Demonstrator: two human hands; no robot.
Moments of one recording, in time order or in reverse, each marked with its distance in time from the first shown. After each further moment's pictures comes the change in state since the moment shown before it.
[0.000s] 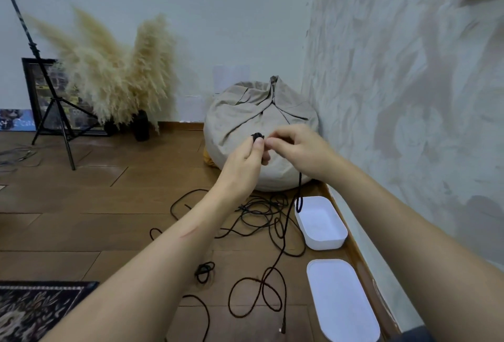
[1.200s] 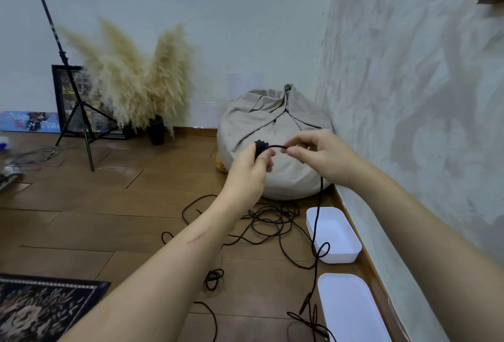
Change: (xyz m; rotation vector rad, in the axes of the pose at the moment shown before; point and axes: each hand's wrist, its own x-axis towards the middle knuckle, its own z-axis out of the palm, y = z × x) left_hand 0.004 -0.002 -0.009 -0.021 0.091 -0.048; right_hand 0.007 0.017 -0.013 -0.026 0.018 0.027
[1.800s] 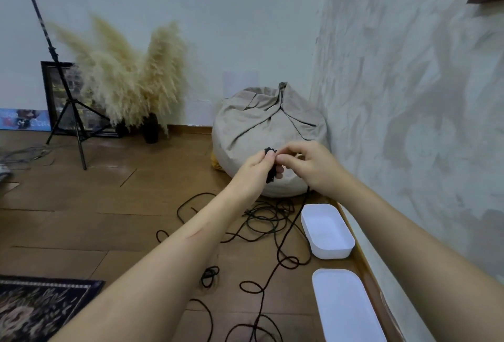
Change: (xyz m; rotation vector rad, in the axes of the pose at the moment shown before) left_hand -0.005 0.001 0.012 -0.193 -0.231 -0.121; right_hand -0.012 0.006 0.021 0.066 -0.011 0.008
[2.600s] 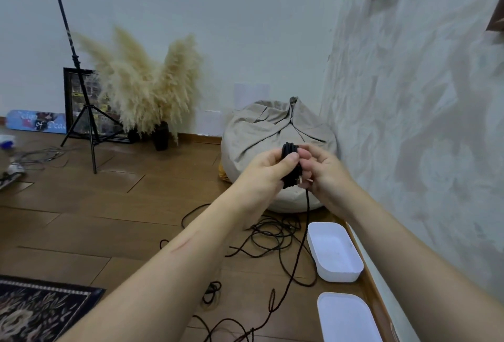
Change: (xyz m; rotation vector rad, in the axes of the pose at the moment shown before) left_hand -0.005 0.034 -0.009 -0.464 -0.148 0.103; right_hand 0.019 -0.004 0.011 0.827 0.141 0.233
